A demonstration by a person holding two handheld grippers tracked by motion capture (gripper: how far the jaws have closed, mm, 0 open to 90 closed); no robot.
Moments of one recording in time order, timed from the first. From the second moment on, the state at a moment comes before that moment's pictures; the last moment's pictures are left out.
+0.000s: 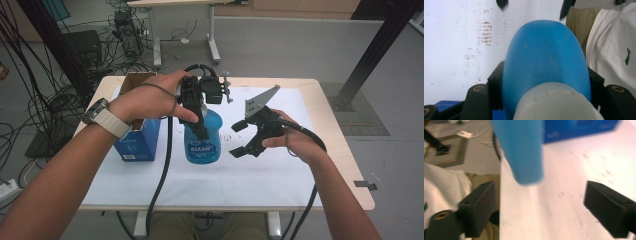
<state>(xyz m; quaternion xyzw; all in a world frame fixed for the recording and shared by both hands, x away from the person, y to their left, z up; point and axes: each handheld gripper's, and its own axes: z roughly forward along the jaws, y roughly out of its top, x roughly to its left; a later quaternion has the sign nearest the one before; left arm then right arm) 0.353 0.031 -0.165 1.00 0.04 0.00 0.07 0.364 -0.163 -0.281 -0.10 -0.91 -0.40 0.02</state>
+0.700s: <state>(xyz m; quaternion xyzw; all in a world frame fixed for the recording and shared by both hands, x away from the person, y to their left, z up) 0.360 0.040 -0.139 0.99 0.15 0.03 0.05 0.376 -0.228 -0.265 -0.16 -0.95 -0.26 -0.02</state>
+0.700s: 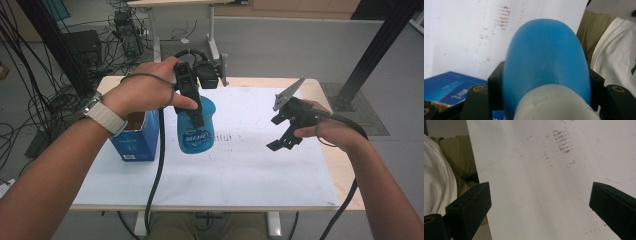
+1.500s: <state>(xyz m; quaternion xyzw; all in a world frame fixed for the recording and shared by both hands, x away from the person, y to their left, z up) 0.376 0.057 -0.103 0.95 0.29 0.07 0.07 0.385 -0.242 -0.255 -0.16 -0.96 -0.24 -0.03</state>
